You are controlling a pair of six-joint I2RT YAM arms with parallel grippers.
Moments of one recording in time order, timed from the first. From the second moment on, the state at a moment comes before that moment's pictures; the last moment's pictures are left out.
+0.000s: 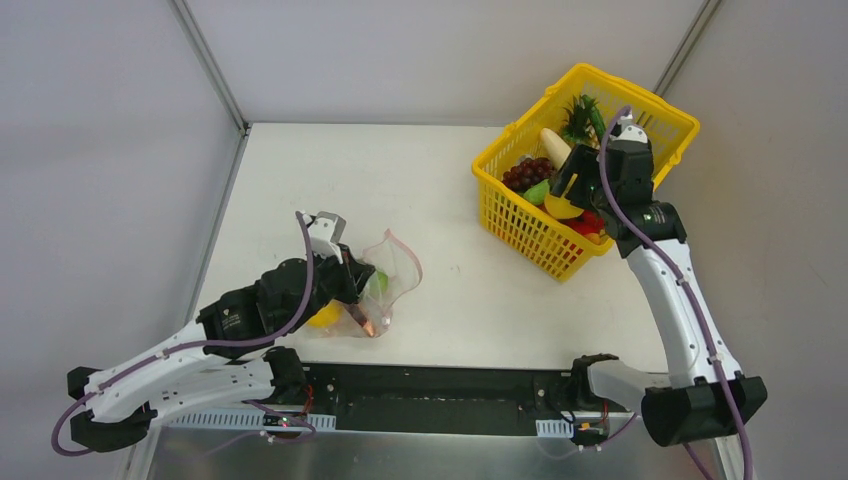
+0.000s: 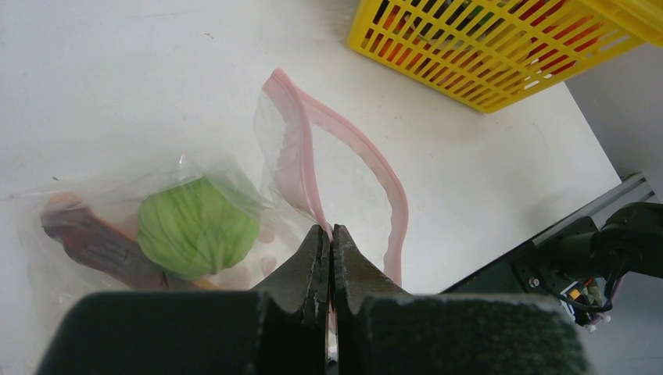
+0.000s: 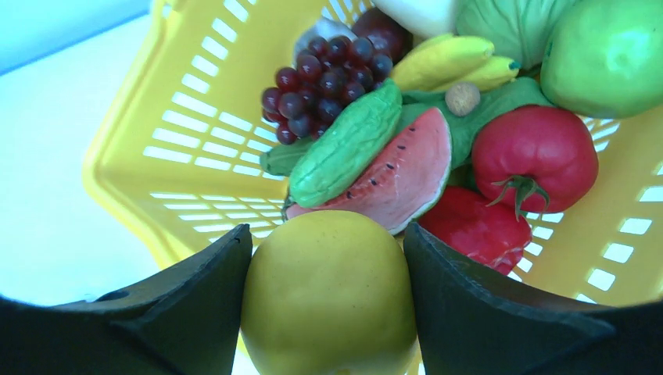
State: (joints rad) left arm -1.09 0.61 0.82 -0.57 -0.50 -0.53; right arm 0.19 1.16 1.26 -0.67 0.11 0.42
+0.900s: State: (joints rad) left arm -1.09 0.66 0.82 -0.54 -0.47 -0.53; right arm 0.27 0.98 1.08 -0.30 -0.52 0.71
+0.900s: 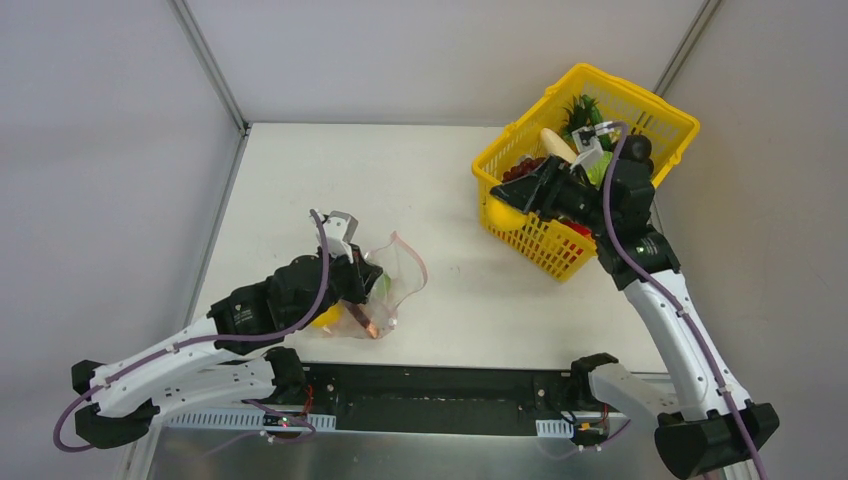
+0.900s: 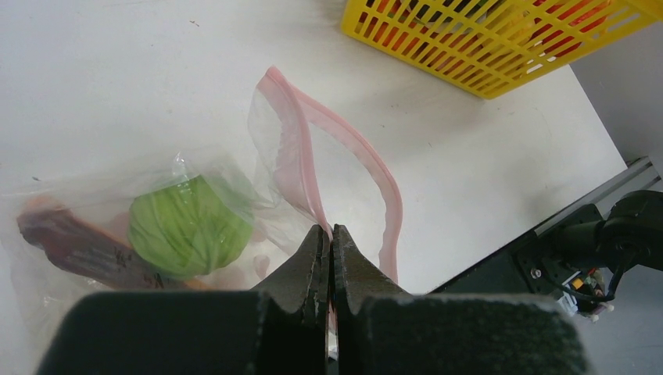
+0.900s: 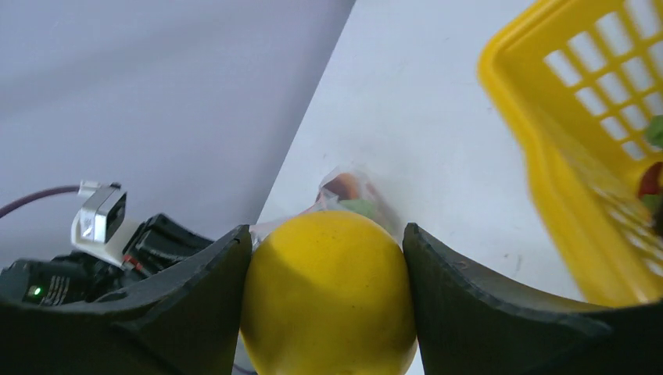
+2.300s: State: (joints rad) left arm -1.09 0.52 0.78 -0.52 -0.46 -0.55; right arm 1.16 1.40 1.07 -0.03 0.18 0.56
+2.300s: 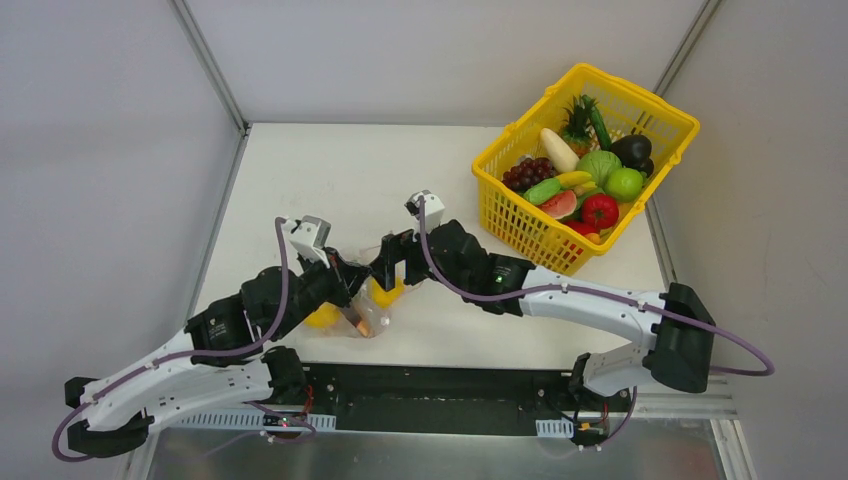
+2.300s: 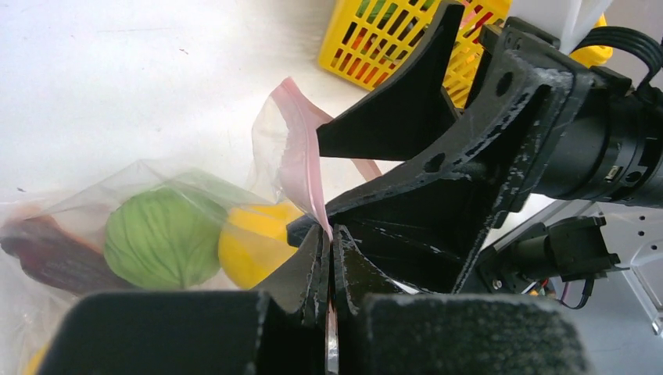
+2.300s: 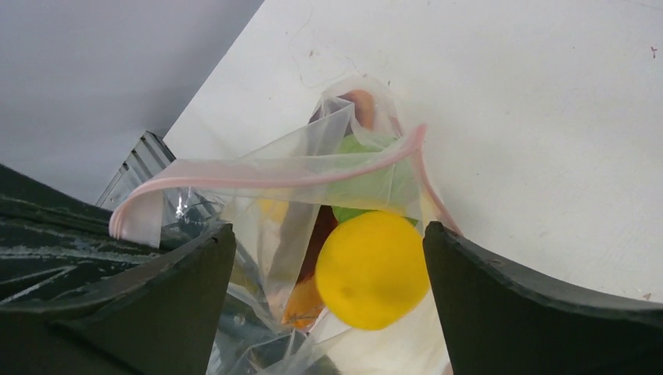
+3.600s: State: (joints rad) left arm -1.09 0.44 0.78 -0.59 -0.55 -0.55; right arm 1.16 1.27 1.09 -0.24 0.23 0.56
